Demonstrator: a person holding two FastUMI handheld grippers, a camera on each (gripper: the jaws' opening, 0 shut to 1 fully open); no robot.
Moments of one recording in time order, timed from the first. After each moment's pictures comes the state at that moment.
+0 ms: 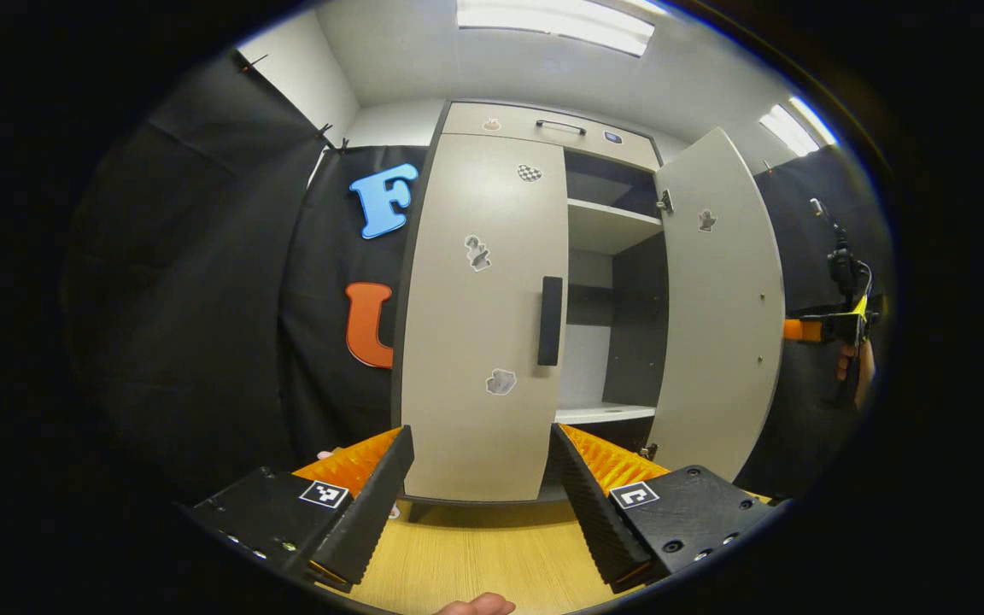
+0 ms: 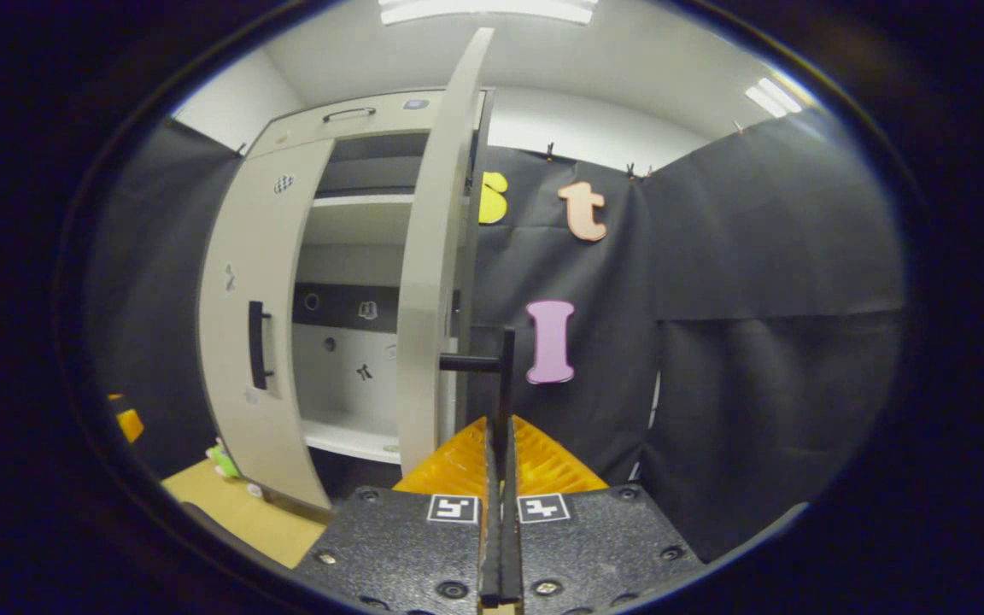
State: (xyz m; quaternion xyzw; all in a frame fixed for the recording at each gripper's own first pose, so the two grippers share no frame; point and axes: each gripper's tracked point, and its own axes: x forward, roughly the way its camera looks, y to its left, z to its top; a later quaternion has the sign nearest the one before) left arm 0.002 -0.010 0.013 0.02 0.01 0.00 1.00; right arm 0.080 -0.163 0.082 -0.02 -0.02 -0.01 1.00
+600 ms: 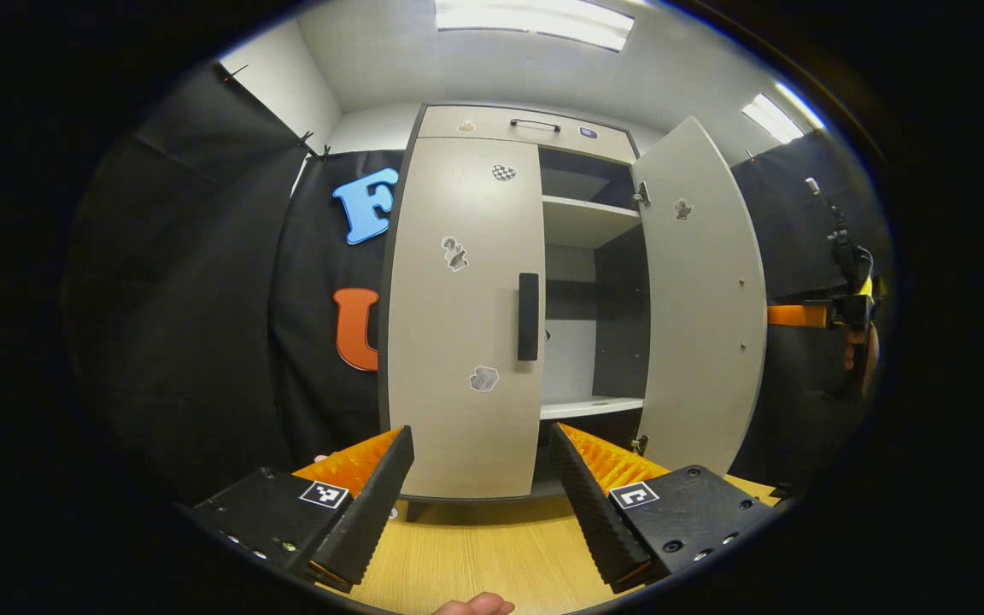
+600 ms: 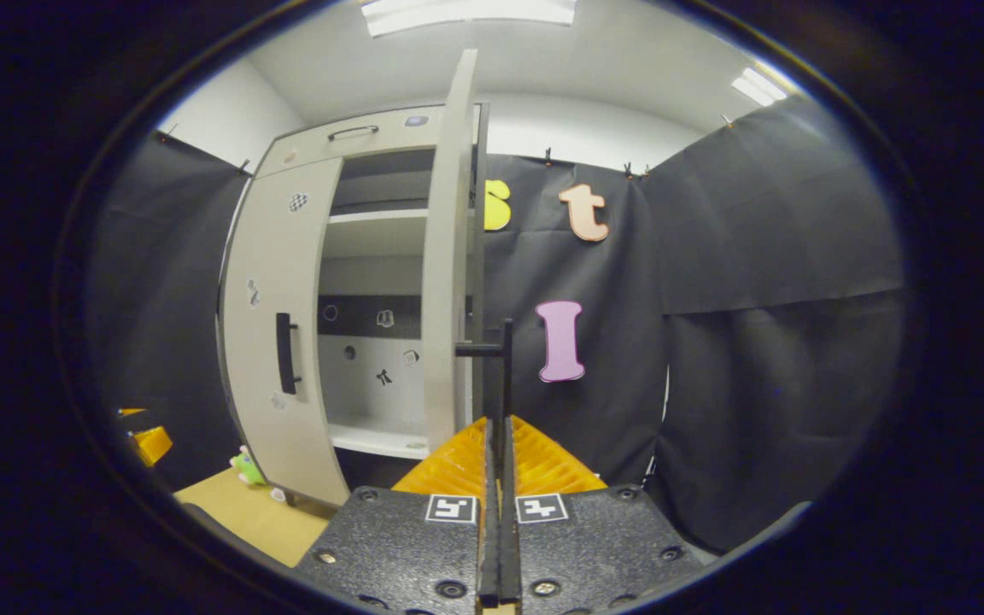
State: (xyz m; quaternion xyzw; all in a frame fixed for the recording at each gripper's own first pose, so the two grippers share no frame) left arm -0.008 -0.018 0.007 0.04 0.01 -0.01 1.00; right arm 0.023 -0.147 0.059 -0.05 -0.04 -0.03 1.00
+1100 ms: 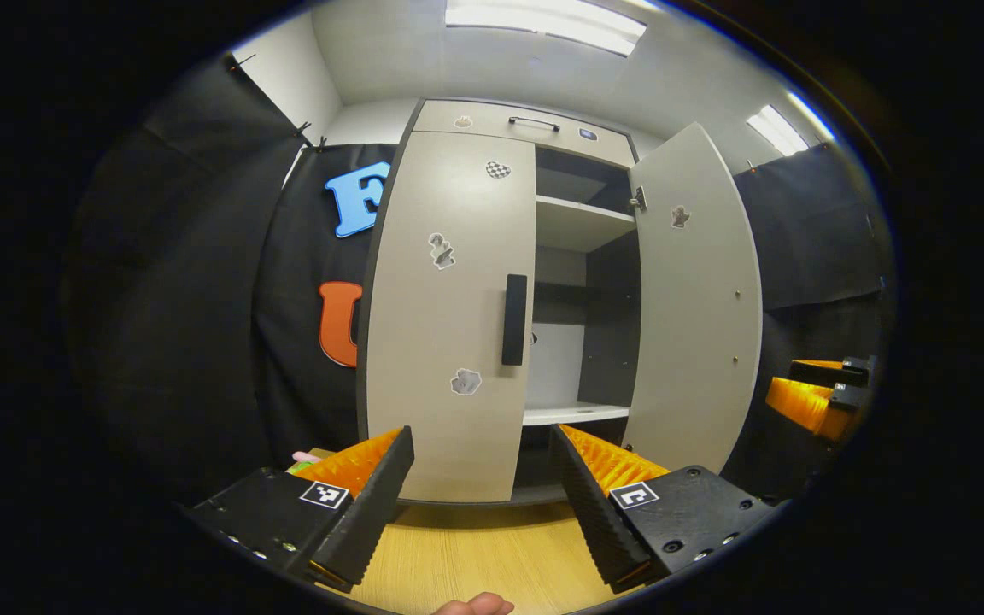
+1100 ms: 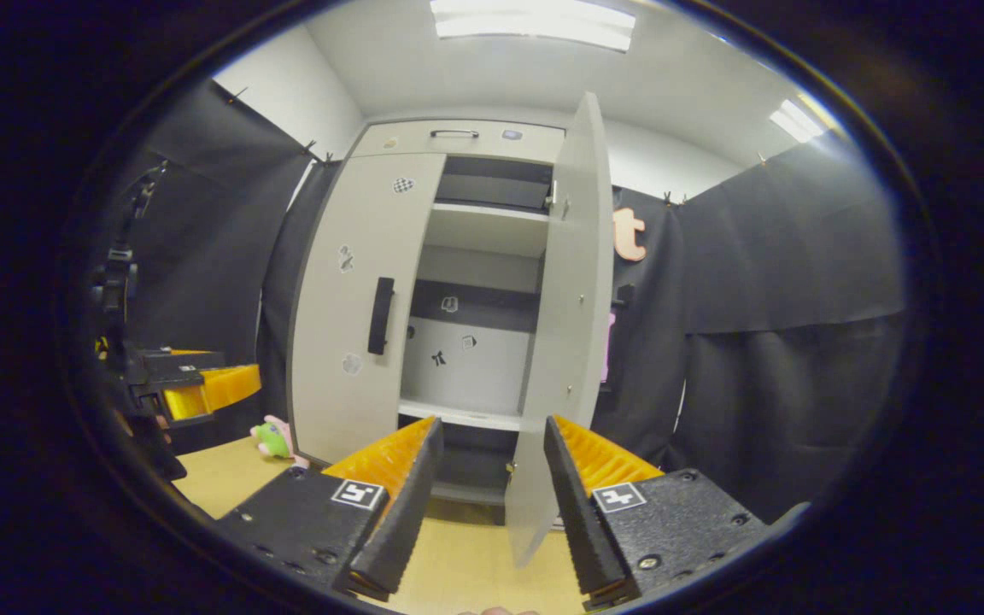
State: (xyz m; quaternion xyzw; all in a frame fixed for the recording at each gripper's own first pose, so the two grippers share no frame) left arm 0.019 -0.040 0.019 0.03 0.01 -0.04 1.00; right arm -0.037 -0.061 -0.014 -0.10 -0.05 0.00 0.99
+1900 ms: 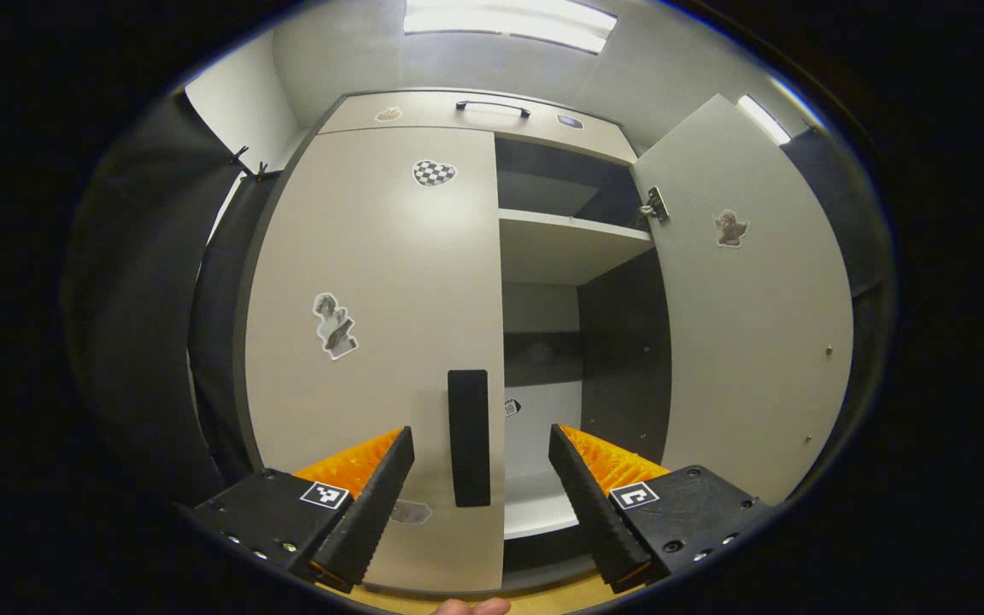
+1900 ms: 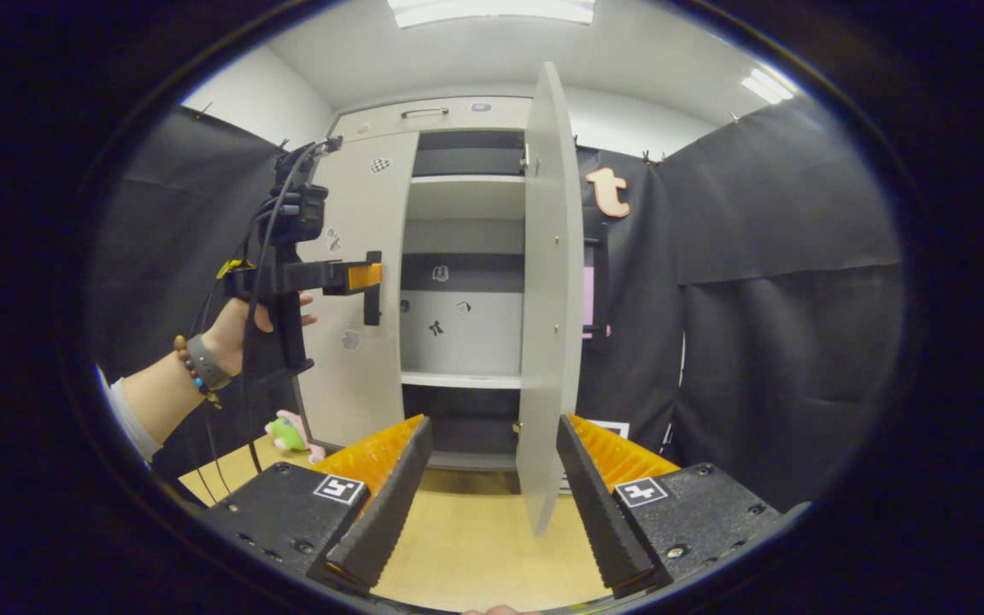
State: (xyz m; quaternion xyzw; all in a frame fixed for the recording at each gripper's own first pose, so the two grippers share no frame) left arm 0.214 -0.103 0.092 0.07 -0.04 -0.07 0.99; right arm -0.058 -0.092 -0.044 -0.04 0.01 -0.01 1.00
